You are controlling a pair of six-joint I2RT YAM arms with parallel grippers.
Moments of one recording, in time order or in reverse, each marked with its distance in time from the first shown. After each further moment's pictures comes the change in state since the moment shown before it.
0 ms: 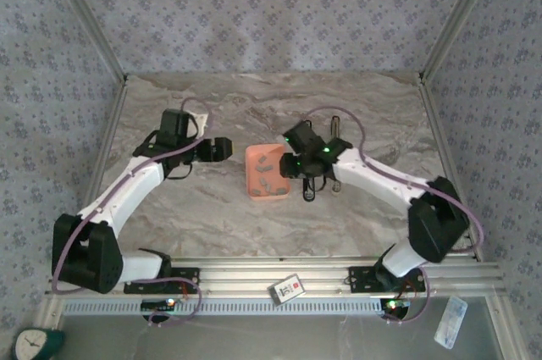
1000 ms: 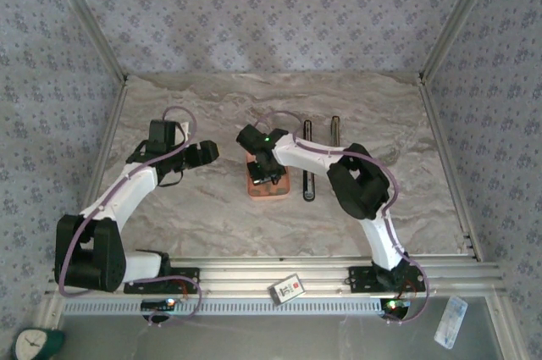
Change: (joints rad) left arm 0.102 0.006 -0.097 0.063 -0.008 -0.096; right arm 0.088 0.526 0.425 -0.193 -0.021 -0.103
